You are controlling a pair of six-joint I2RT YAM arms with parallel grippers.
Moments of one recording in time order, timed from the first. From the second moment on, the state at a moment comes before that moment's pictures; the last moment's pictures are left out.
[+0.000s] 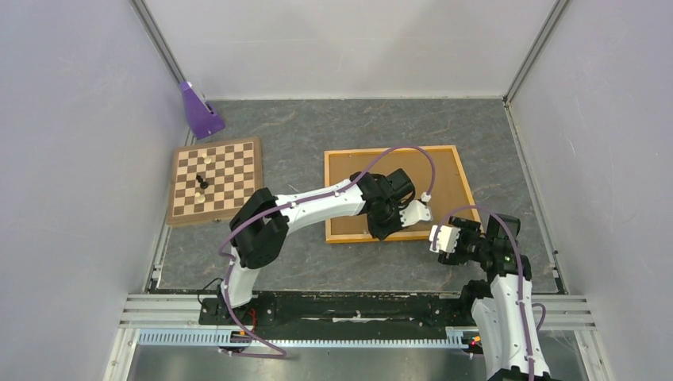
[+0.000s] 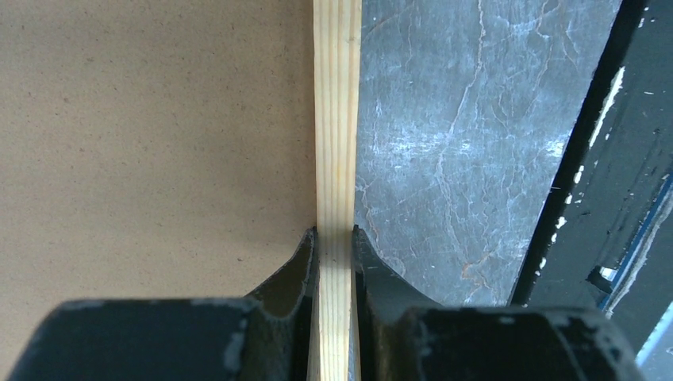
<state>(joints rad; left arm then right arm) -1.06 2.02 1.63 -0.82 0.22 0.40 -0.19 0.57 0.36 -0.73 -0.65 -1.44</state>
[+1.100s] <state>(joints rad) -1.04 2.04 1.78 -0.99 0.34 0.38 -0.19 0.49 0.11 -0.23 -0.63 -1.48</state>
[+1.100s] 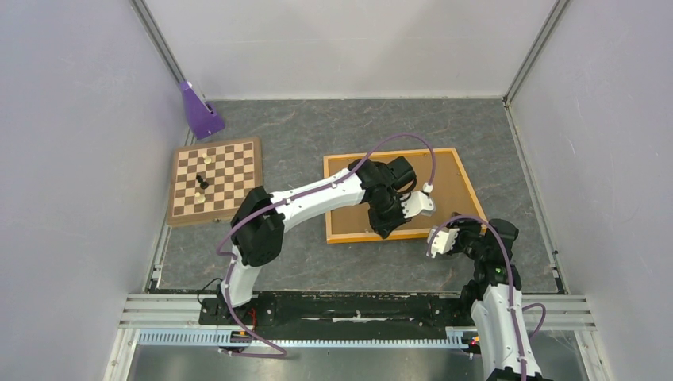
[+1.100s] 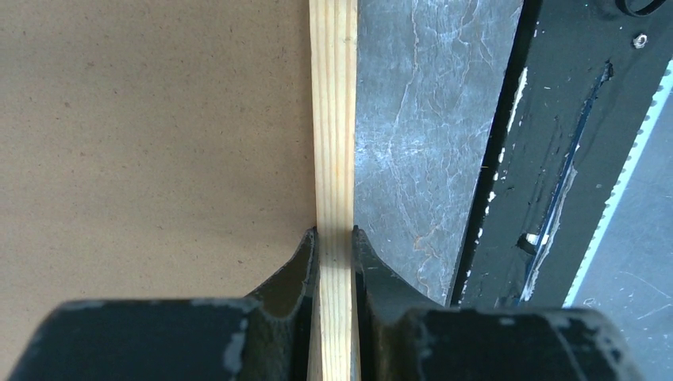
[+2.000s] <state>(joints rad) -0.92 1.79 2.16 -1.02 -0.03 0.41 -0.18 0.81 0.80 -0.72 -0.73 -1.33</state>
